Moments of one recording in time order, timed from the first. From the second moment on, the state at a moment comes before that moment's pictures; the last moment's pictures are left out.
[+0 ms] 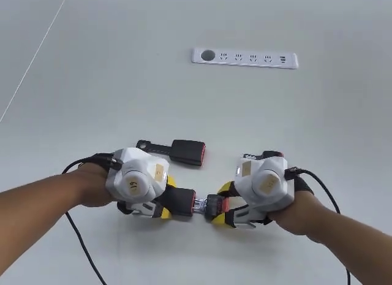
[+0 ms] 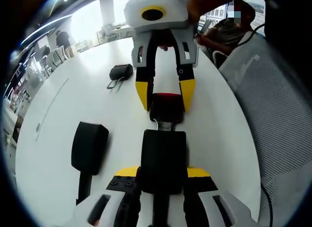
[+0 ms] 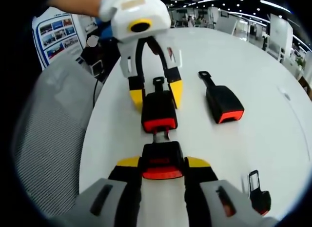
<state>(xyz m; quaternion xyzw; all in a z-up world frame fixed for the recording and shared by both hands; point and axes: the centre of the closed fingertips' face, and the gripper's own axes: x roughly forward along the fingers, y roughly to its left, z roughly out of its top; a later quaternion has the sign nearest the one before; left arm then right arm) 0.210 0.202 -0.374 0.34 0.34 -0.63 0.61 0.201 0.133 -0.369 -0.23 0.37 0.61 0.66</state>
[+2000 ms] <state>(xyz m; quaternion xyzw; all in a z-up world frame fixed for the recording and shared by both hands) 0.213 0.208 -0.371 0.31 0.31 -0.67 0.60 0.201 0.150 -0.364 -0.22 0.33 0.60 0.70</state>
